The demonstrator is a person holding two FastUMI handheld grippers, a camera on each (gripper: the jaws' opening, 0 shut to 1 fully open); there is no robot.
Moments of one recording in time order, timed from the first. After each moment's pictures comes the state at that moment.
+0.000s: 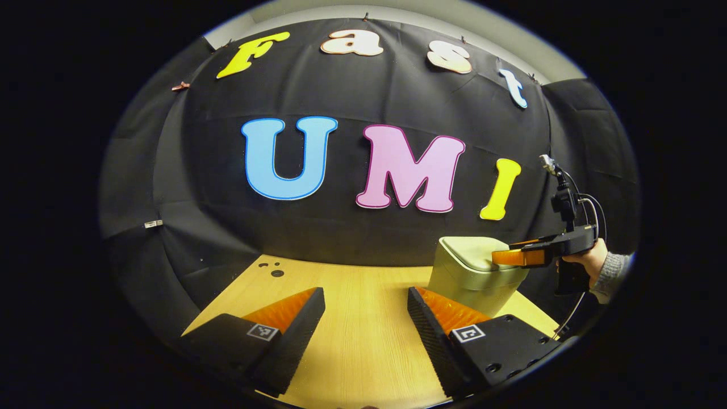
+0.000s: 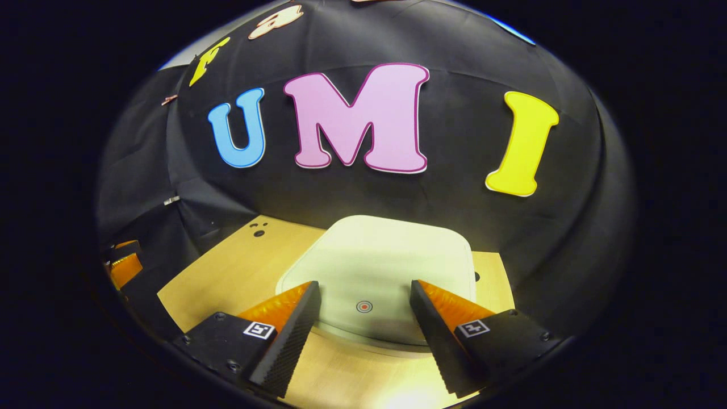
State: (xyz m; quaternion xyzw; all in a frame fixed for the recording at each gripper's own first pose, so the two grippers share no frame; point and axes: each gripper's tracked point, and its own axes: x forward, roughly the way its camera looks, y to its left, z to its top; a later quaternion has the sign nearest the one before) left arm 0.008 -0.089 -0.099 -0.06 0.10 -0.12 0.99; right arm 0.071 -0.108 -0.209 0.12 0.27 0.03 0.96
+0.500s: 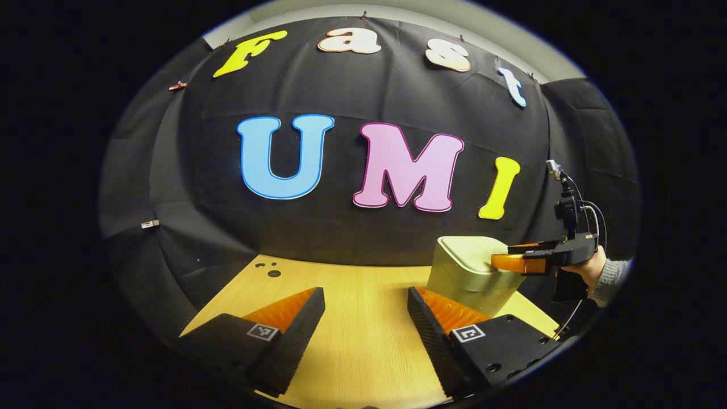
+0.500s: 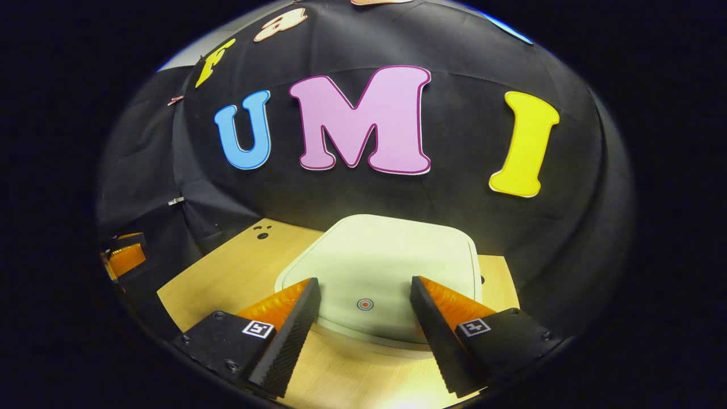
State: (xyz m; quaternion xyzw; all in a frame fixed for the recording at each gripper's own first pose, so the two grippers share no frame) left arm 0.016 -0.098 -0.100 -0.06 0.10 -0.13 0.98; right arm 0.066 -0.105 -0.218 0.12 0.24 0.04 0.96
